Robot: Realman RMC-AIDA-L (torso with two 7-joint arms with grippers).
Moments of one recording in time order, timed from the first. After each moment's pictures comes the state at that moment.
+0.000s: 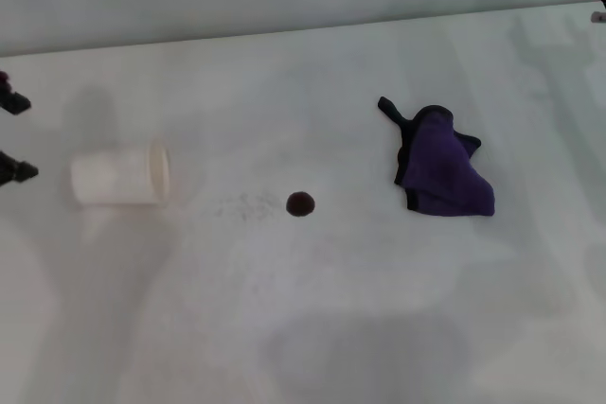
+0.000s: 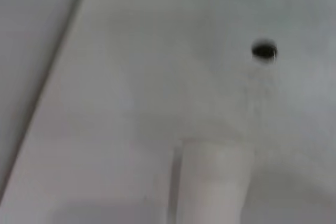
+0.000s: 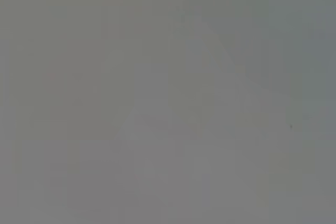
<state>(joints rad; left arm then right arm) -1.36 -2.06 2.85 -1.06 0.60 1.69 -1.03 0.65 2.03 -0.31 0.02 2.31 1.05 -2.81</state>
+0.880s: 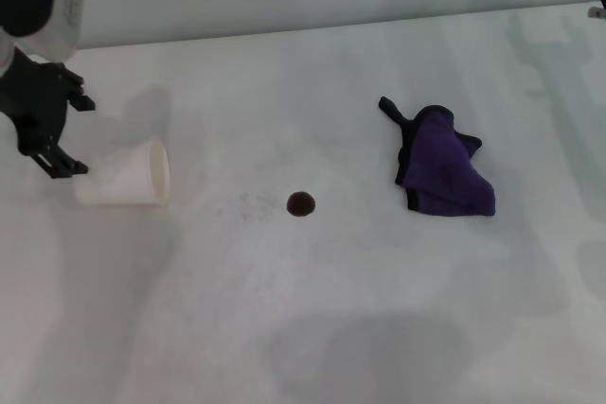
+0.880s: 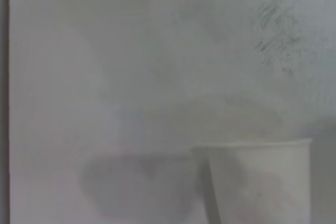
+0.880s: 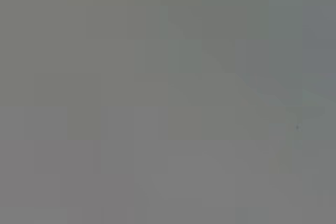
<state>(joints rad) -1.38 -2.07 2.85 -0.66 0.72 1.29 -1.01 0.66 2.02 -0.30 0.04 2.32 1.07 -2.81</state>
